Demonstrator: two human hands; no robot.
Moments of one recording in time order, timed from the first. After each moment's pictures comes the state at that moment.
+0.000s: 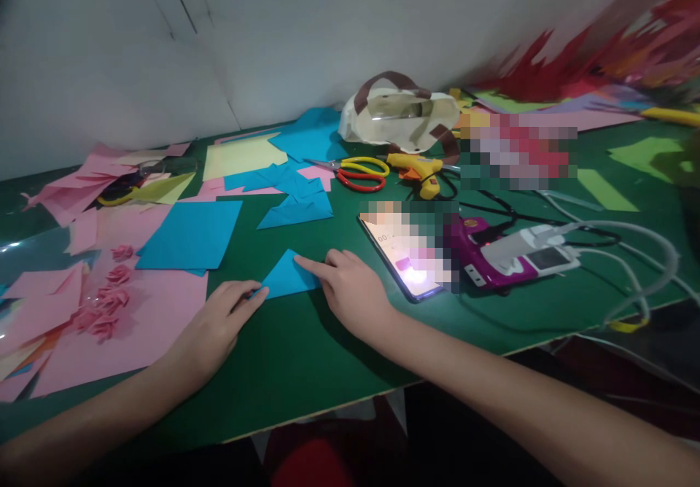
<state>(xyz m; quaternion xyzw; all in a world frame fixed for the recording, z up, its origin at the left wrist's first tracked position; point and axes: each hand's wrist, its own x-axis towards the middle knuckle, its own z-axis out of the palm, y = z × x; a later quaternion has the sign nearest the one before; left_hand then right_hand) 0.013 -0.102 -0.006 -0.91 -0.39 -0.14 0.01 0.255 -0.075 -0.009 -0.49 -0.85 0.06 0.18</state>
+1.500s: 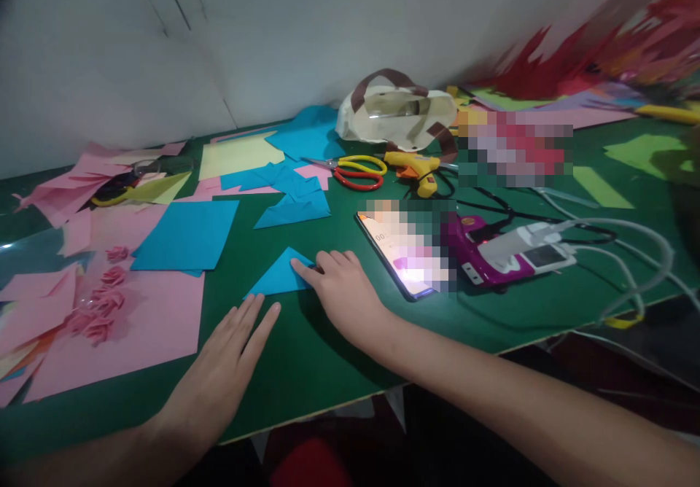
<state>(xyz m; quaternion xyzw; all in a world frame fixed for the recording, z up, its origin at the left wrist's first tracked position) 0.044 -0.152 -0.002 -0.89 -0.44 -0.02 0.13 0.247 -0.075 -0.015 -0.46 -0.87 -0.06 0.13</state>
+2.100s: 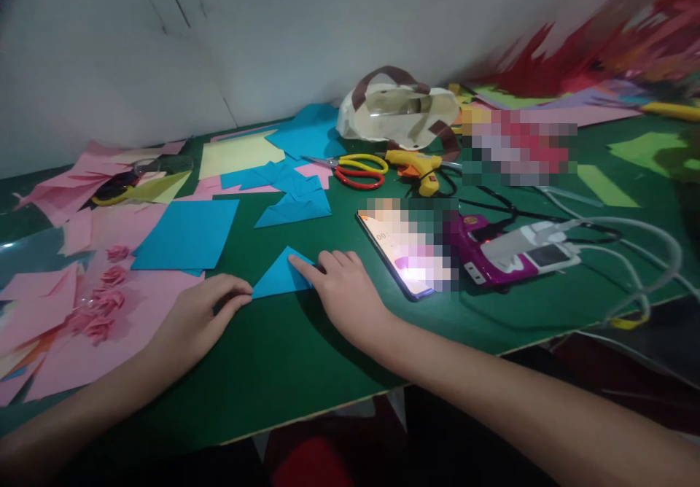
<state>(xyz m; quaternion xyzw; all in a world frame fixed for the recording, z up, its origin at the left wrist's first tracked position) 0.020 -0.090 0.024 -0.81 -0.52 -0.16 -0.20 0.248 -0.077 -0.017 -0.47 -0.87 -0.06 0.14</state>
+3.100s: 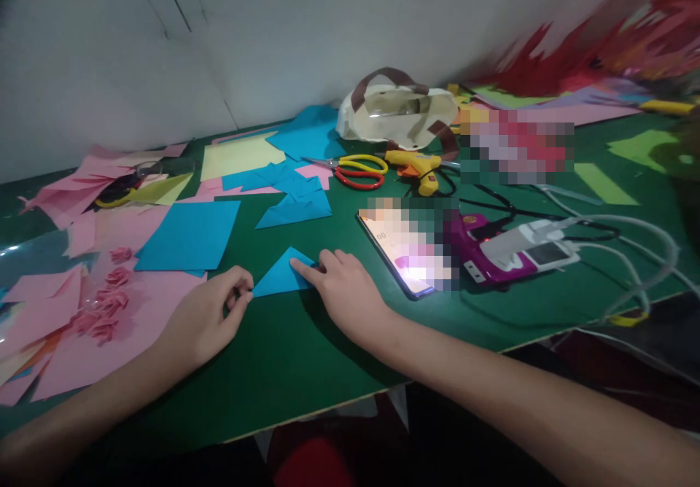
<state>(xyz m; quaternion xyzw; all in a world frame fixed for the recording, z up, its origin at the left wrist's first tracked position) 0.030 -0.089 0.032 -0.82 -0.55 -0.07 -0.14 0.247 -0.077 -0.014 -0.48 -0.87 -0.06 0.11</state>
